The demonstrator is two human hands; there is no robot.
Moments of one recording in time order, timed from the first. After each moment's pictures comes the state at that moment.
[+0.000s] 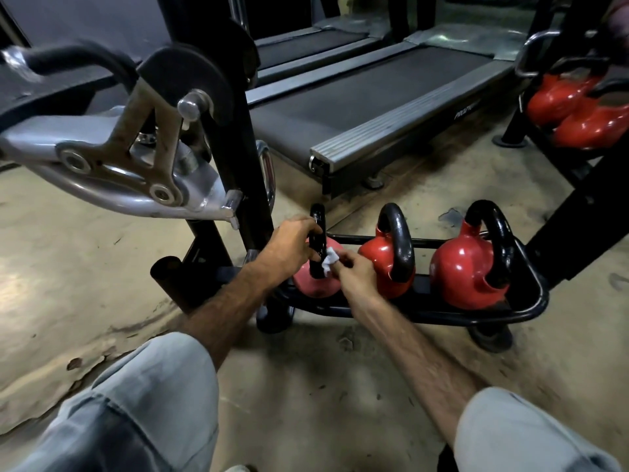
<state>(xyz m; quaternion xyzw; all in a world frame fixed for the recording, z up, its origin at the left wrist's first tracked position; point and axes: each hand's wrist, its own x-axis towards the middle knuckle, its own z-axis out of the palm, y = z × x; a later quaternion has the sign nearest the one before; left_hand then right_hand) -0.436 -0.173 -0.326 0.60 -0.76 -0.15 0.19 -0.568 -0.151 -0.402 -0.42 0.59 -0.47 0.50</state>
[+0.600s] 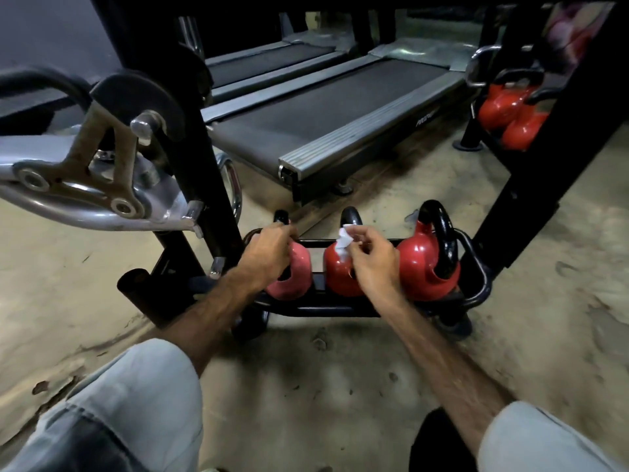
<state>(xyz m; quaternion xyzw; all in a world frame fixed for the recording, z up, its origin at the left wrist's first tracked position) -0.471 -0.156 -0.311 0.63 -0.76 -0.07 0.13 -0.658 -0.127 -0.345 -0.51 0.59 -0.54 0.33</state>
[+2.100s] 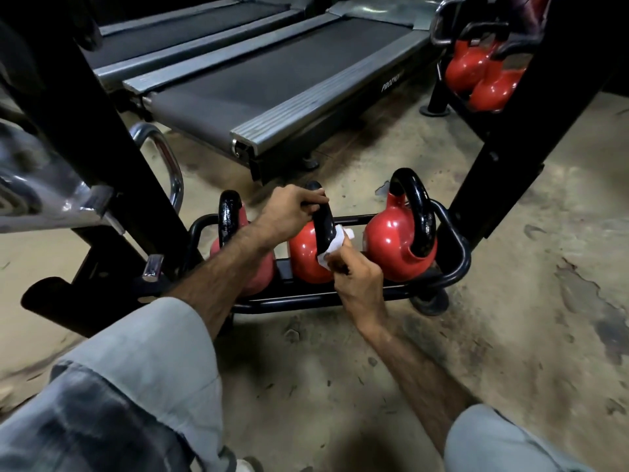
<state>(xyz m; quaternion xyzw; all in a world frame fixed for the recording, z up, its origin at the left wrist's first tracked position) -0.563 -0.228 -0.340 0.49 -0.79 -0.28 0.26 -0.695 -0.120 -0.436 -0.62 0.57 -0.53 0.07</state>
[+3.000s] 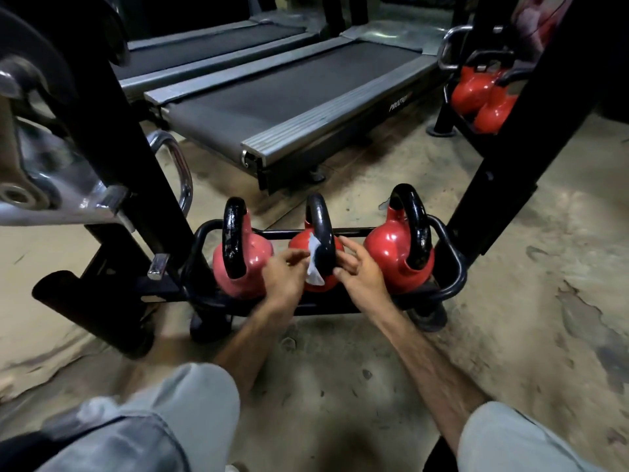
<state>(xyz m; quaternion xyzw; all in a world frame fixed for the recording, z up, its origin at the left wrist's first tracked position) -0.578 -0.154 -0.409 0.66 -0.49 -0.37 0.44 -0.715 -0.134 -0.422 -0.50 0.54 -0.49 0.46</state>
